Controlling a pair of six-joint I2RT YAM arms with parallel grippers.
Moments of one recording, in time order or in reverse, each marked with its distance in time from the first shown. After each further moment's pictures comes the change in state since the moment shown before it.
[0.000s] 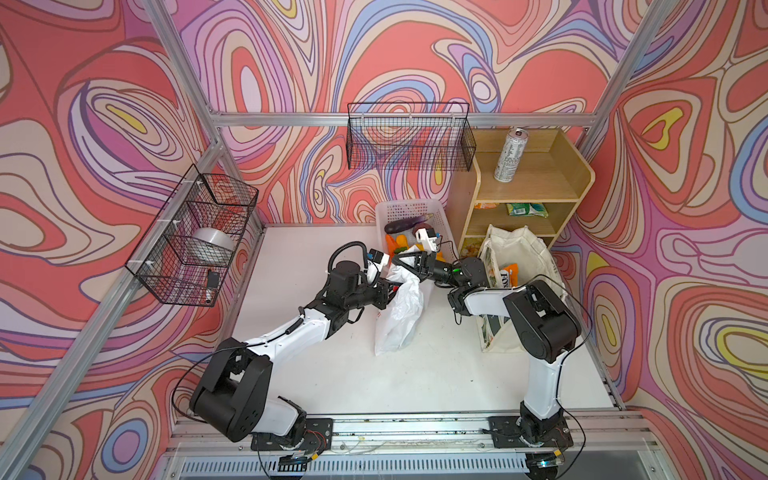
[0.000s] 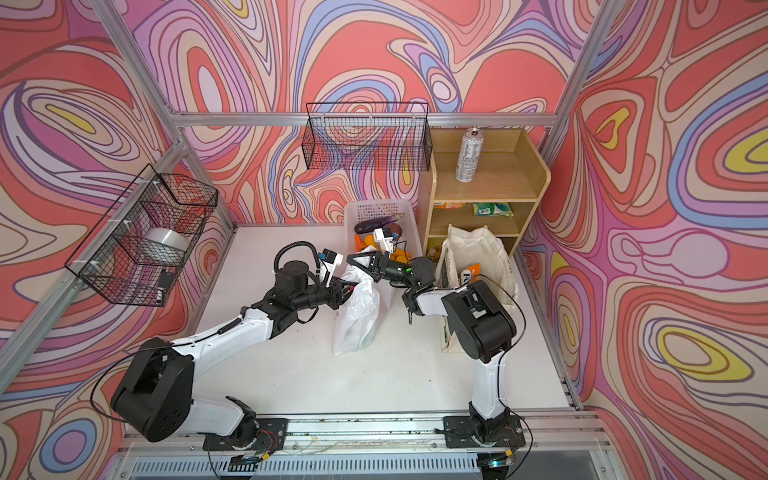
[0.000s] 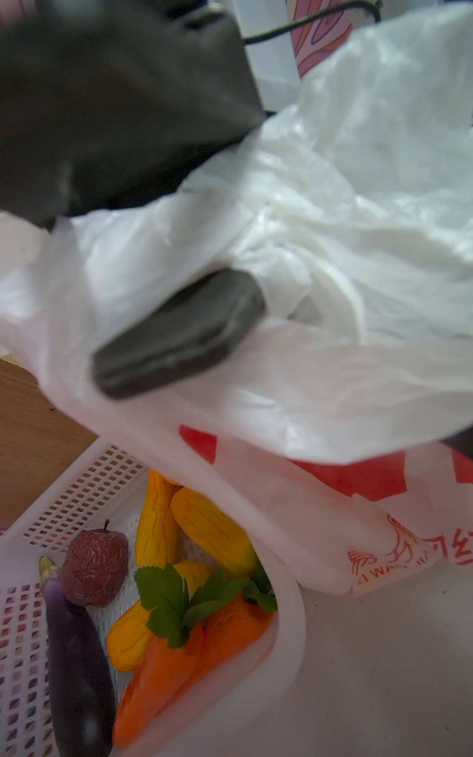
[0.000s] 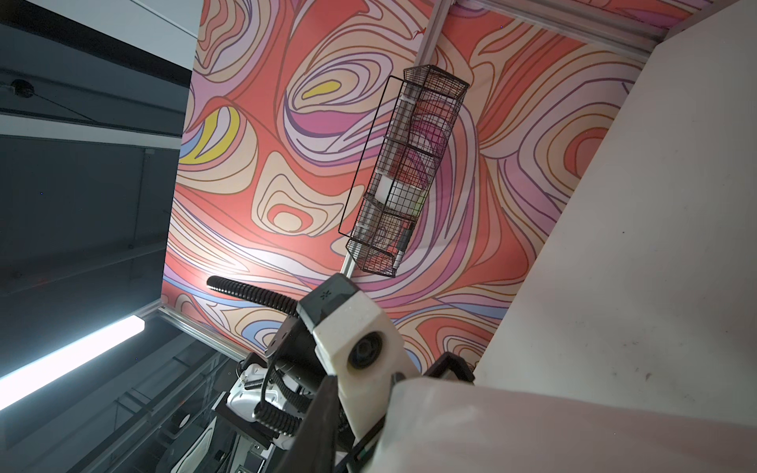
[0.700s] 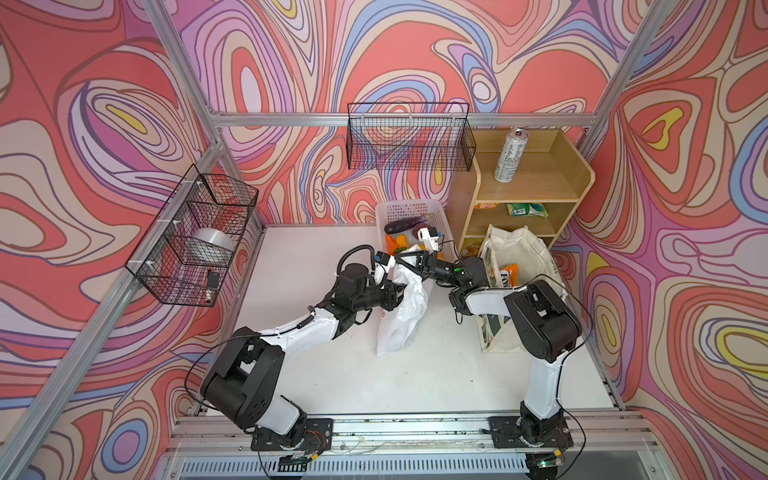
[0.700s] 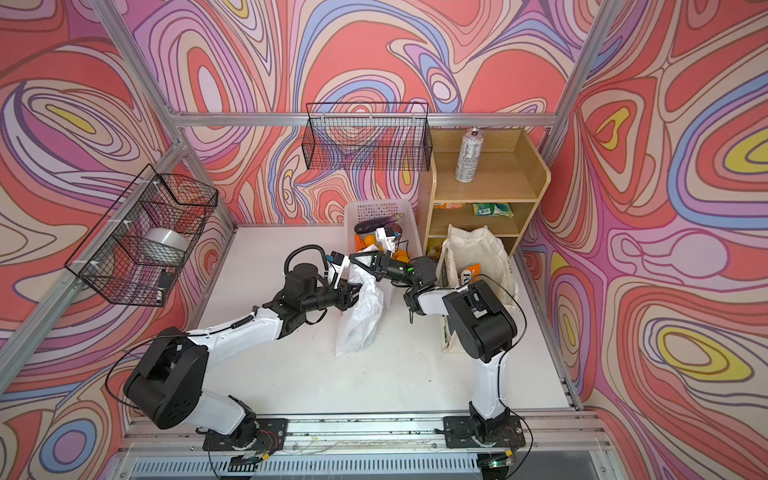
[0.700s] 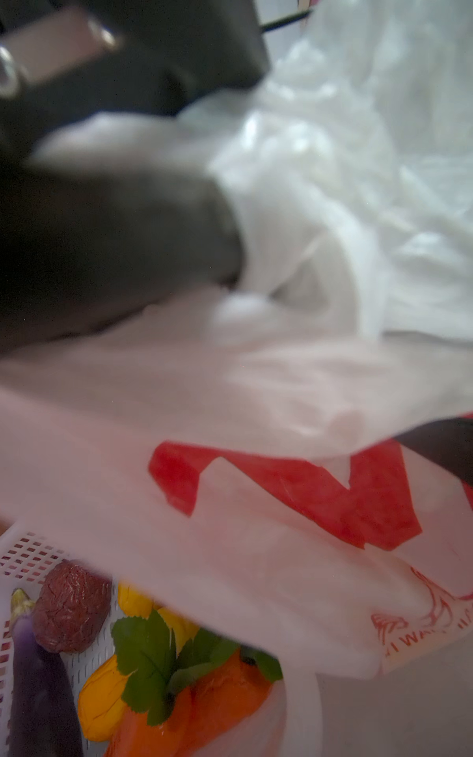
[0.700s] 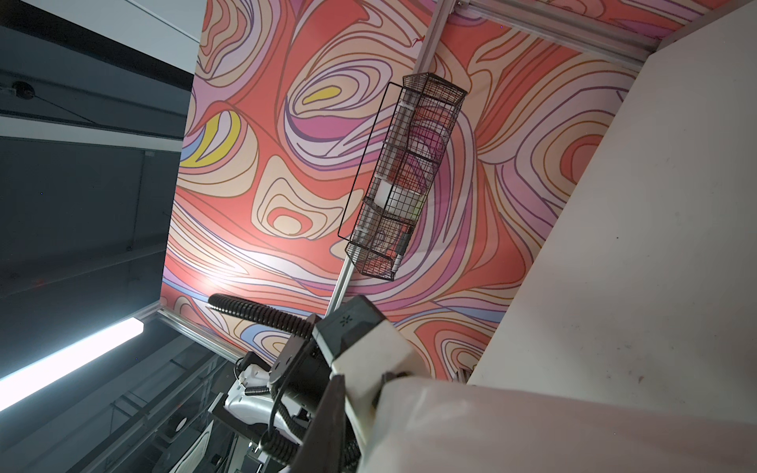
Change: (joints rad) left arm -0.051 0.060 0.000 0.071 -0.016 -0.061; right arm -0.009 0.000 -0.002 0.007 0.000 -0.001
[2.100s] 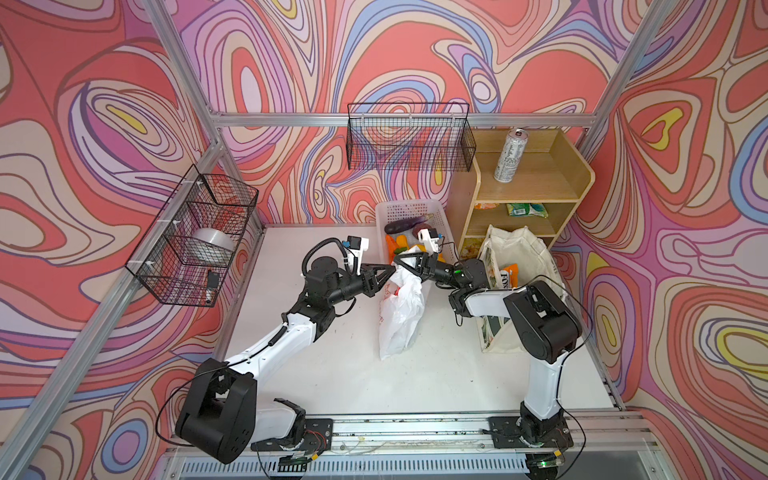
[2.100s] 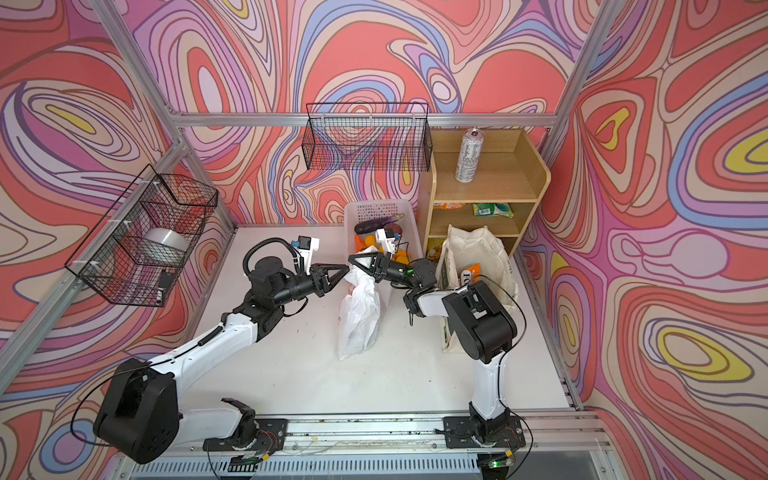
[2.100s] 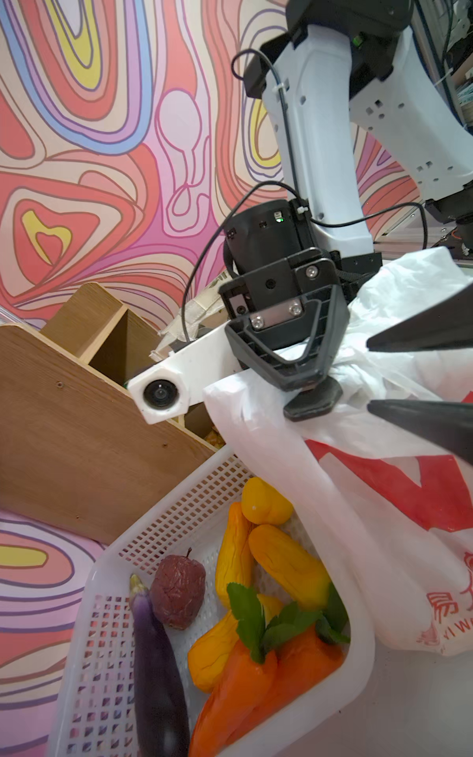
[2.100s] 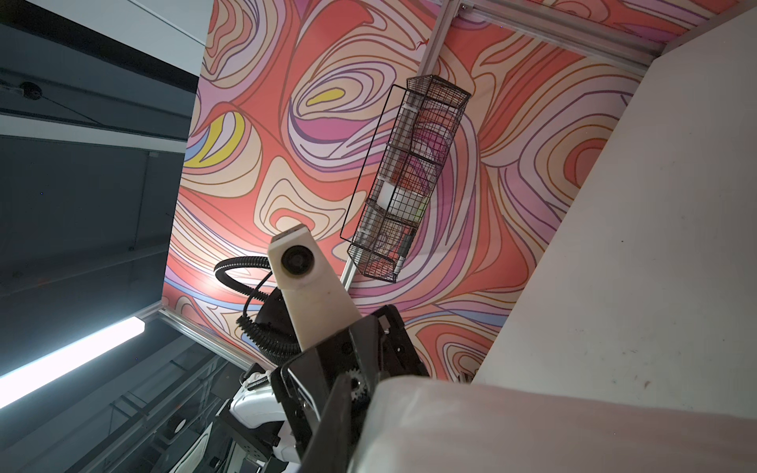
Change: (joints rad) left arm 0.136 -0.162 -0.032 0.127 0.144 -0.208; right arm 0.005 -0.003 -0.016 0.018 0.018 -0.002
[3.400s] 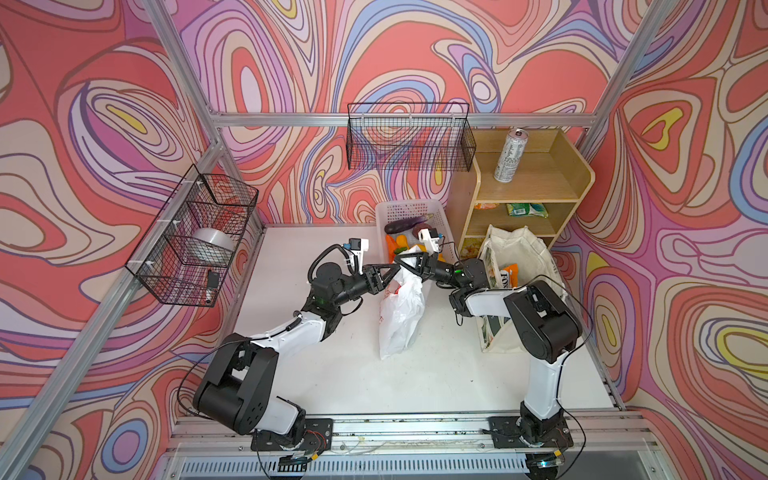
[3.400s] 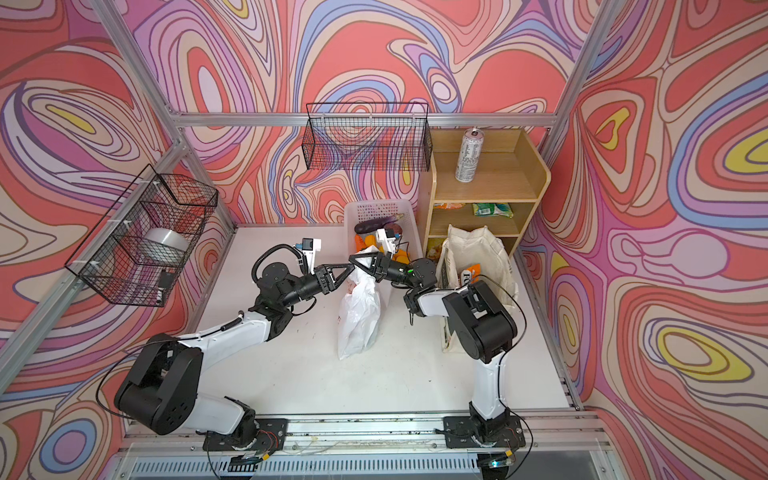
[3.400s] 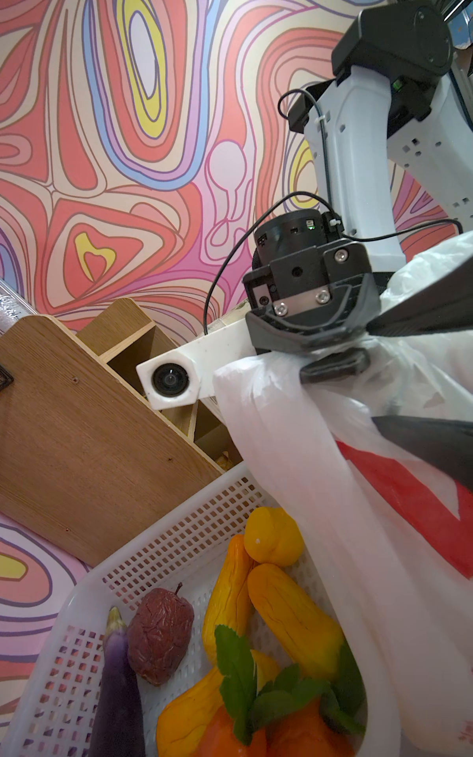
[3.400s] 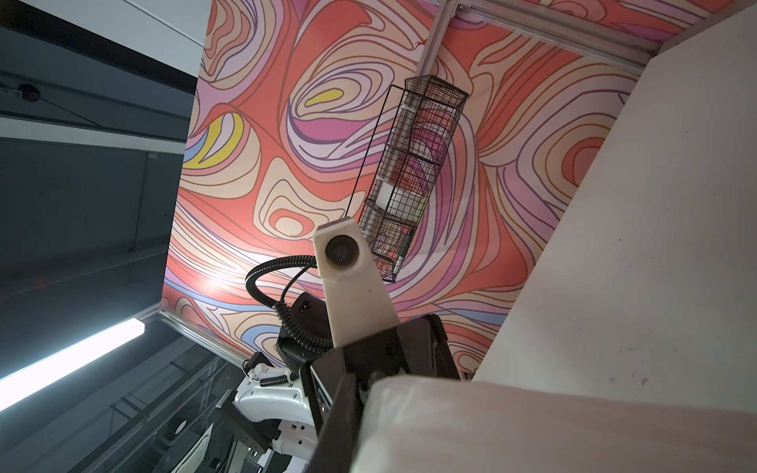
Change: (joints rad) left arm 0.001 0.134 -0.056 0.328 0.011 -0.234; right arm -0.001 0.000 0.000 -0.003 -0.004 0.003
